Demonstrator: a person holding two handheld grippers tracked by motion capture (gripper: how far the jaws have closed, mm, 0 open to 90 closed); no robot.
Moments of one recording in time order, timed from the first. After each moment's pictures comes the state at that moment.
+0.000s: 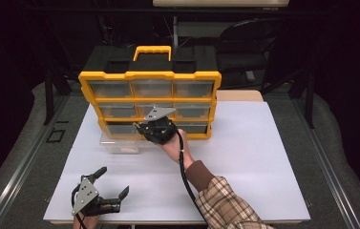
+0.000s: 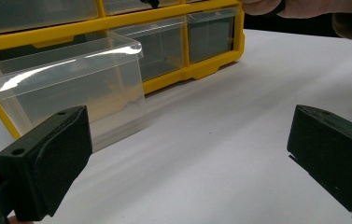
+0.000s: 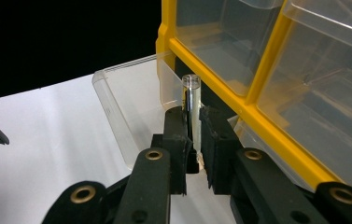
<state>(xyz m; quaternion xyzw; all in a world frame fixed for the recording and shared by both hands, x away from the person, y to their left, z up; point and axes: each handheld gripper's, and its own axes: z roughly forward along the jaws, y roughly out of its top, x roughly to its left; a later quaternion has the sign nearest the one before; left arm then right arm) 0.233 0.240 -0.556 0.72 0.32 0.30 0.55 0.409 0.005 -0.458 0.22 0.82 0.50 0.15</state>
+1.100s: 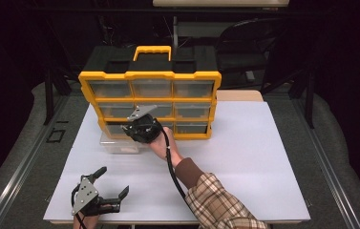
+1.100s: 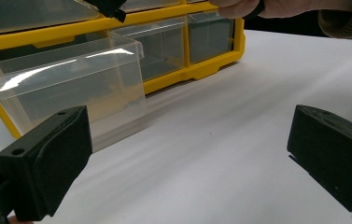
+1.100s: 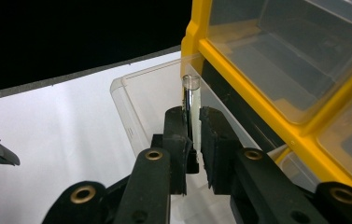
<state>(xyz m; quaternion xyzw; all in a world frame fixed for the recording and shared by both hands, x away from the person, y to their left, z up) 0.233 0.240 -0.556 0.71 0.32 0.30 0.55 0.415 0.047 -0.457 0.21 0.85 0.47 0.12</state>
